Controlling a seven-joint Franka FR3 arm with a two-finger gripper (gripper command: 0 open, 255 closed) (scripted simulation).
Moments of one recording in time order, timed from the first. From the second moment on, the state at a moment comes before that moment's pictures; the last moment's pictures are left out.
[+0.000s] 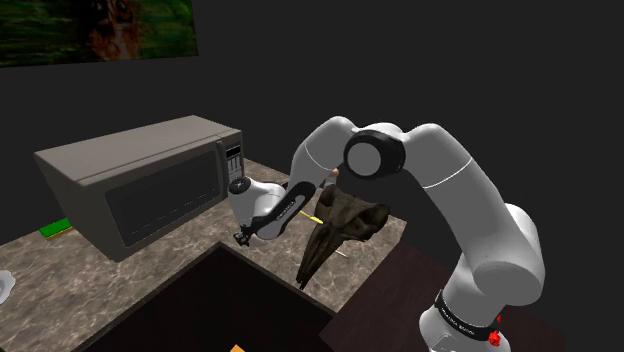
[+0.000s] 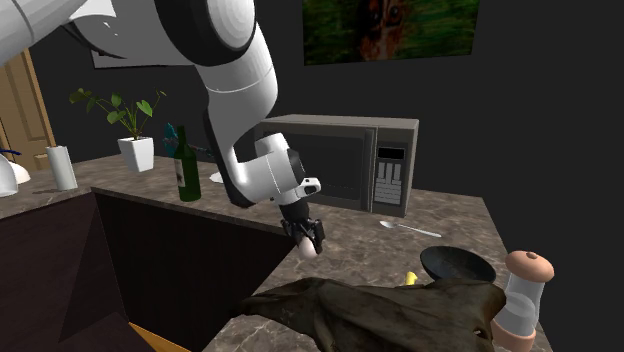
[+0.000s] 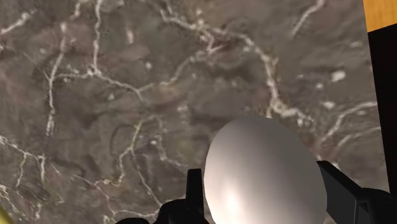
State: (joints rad) arm 0.14 0.91 0.11 -1.60 -0.70 2.52 0.87
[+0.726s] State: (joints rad) arm 0.12 0.79 0.14 -1.66 -0.66 2.47 0.83
